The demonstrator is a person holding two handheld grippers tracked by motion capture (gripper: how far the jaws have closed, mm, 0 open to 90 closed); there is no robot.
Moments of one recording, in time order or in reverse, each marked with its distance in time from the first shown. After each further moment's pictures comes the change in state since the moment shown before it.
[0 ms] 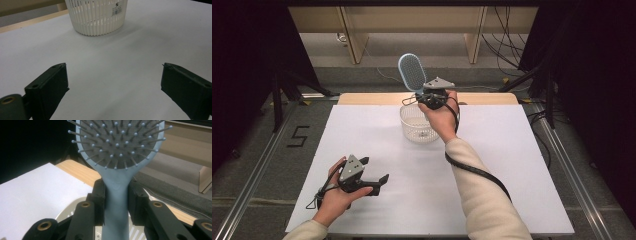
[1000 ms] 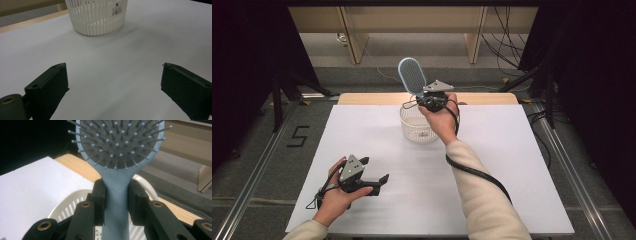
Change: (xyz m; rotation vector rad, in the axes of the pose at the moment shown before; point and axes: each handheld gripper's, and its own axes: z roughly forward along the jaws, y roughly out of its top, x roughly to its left) left arm 0.000 0.000 0.000 0.000 -0.001 -0.001; right arm -0.001 -0.009 0.003 0.023 -0.002 -0.023
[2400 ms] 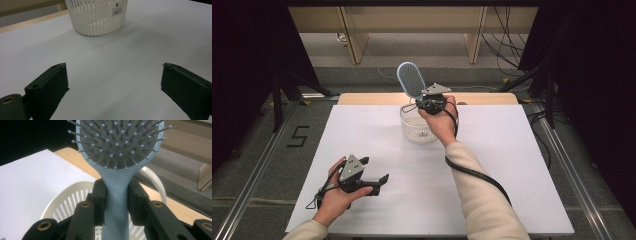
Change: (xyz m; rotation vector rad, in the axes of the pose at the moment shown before) left arm 0.000 0.000 0.000 -0.001 0.002 0.002; right arm 0.002 -0.009 0.007 0.028 0.005 -0.022
